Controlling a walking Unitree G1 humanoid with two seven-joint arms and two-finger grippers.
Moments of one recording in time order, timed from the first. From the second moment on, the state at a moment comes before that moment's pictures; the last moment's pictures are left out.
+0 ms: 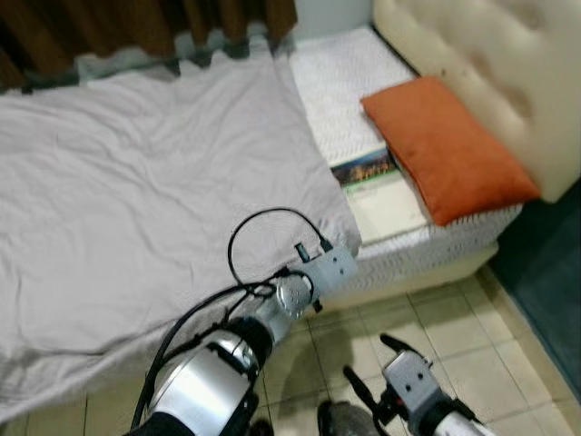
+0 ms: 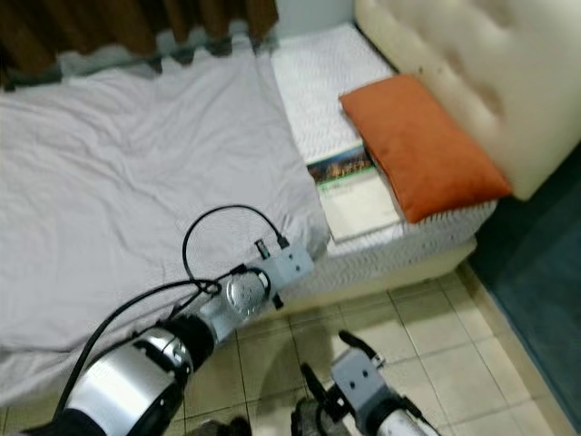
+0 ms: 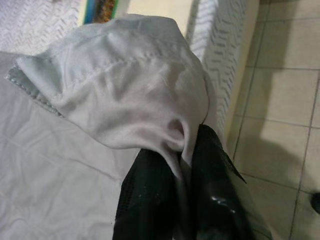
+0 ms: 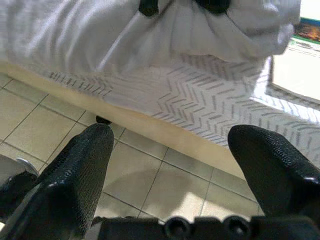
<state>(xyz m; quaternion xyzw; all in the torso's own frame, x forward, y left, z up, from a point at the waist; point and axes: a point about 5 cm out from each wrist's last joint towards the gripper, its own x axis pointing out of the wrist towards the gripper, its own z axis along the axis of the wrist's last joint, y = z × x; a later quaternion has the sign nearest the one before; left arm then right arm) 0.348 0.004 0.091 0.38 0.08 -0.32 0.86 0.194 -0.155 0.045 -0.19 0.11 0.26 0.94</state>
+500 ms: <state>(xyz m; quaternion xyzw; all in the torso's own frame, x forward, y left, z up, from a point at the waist) 0.348 0.000 0.098 0.30 0.07 -0.35 0.89 0.199 -0.144 0.044 -0.18 0.10 0.26 0.94</state>
